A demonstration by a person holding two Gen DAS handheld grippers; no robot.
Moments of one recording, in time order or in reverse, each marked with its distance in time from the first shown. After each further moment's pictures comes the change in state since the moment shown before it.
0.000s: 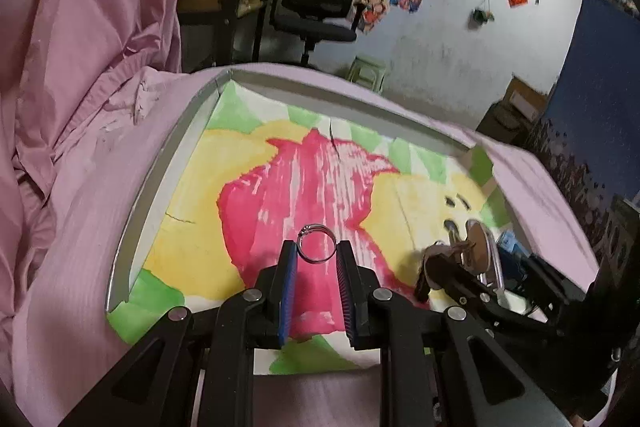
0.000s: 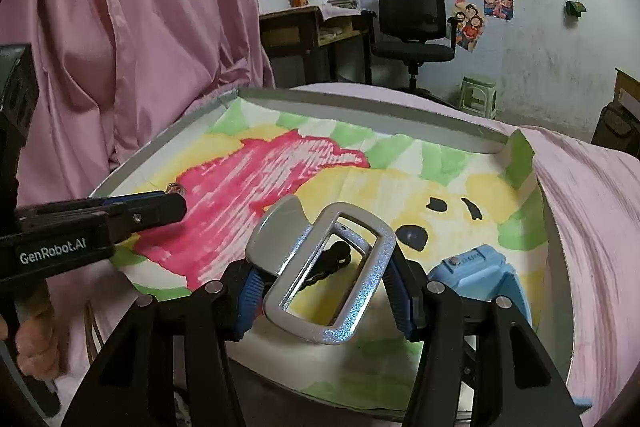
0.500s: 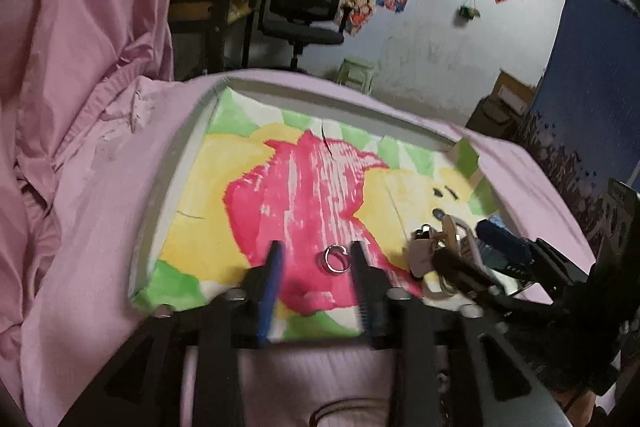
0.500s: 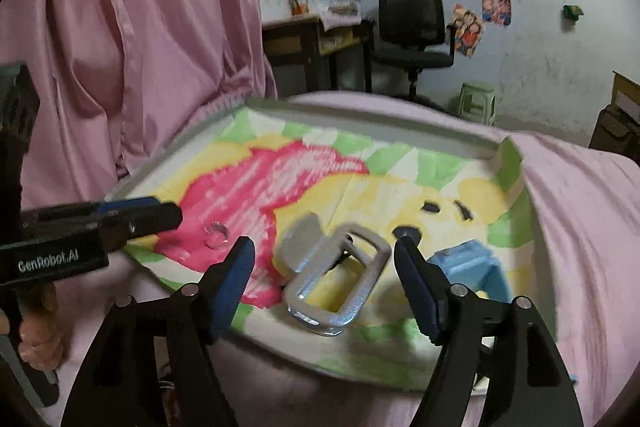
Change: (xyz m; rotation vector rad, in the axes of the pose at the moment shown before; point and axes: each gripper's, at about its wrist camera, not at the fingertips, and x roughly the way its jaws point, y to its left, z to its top) left arm -0.028 0.007 -0.008 0.025 -0.050 -0.035; right arm -0.036 -0.005 0.003 0.012 -0.059 0.002
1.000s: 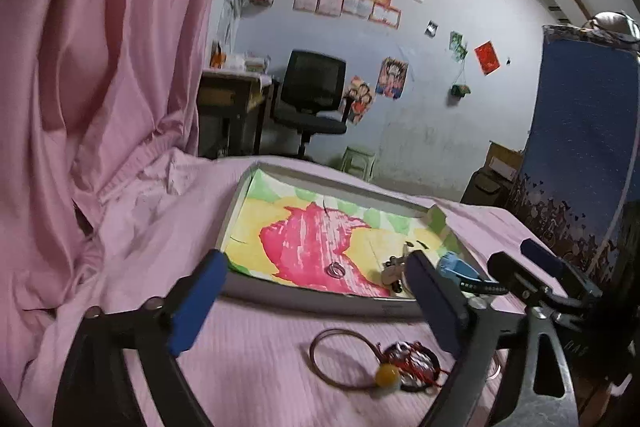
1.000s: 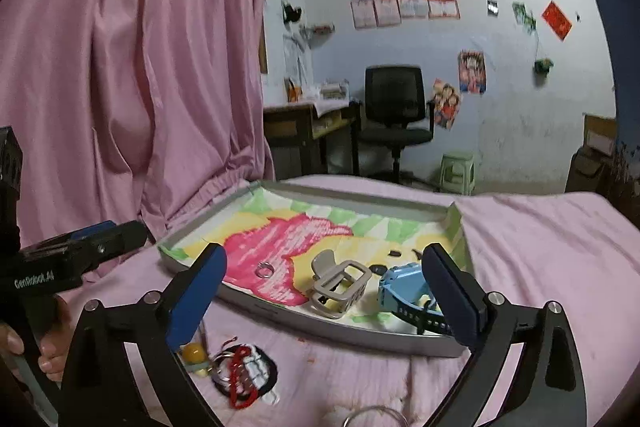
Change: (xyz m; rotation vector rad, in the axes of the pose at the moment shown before) left arm -0.108 -0.006 -0.051 -0.003 -0.351 0.022; right arm -0.115 0.015 -0.017 -0.012 -0.297 -0.051
